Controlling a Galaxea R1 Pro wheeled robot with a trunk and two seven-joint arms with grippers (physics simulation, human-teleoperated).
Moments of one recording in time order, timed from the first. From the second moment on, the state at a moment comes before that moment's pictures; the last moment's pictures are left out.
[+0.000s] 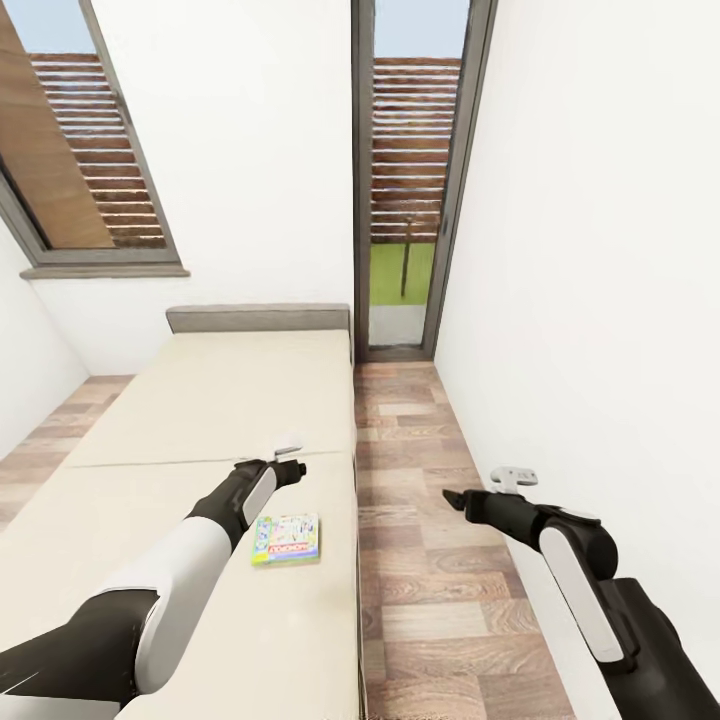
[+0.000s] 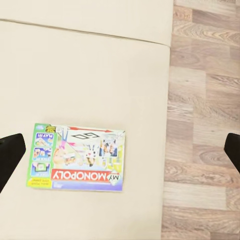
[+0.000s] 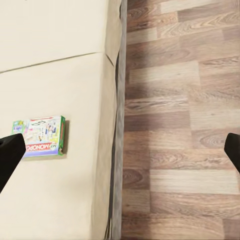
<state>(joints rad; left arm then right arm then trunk) -0.98 -0.12 0.06 -0.40 0.16 0.40 0.16 -0.40 -0.15 0.10 -1.58 -0.51 0.89 -0.08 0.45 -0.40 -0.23</state>
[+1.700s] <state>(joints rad) -0.97 -0.12 0.05 -0.39 0.16 0.35 0.15 -0.40 -0.15 0.08 -1.58 -0.53 0.89 -0.08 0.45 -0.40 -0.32</state>
